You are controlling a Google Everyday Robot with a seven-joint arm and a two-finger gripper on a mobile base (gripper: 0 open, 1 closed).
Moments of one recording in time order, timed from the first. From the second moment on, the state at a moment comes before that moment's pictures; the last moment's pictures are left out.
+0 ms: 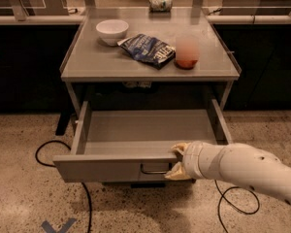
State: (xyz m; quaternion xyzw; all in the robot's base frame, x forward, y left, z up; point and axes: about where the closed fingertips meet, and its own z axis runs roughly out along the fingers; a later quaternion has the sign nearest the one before) arm 0.491 -0.098 0.664 -0.59 0.71 0.00 0.39
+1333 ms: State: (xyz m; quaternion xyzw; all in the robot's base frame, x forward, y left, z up) arm 0.479 -0.099 0.664 -0.59 0.71 -0.01 0.39
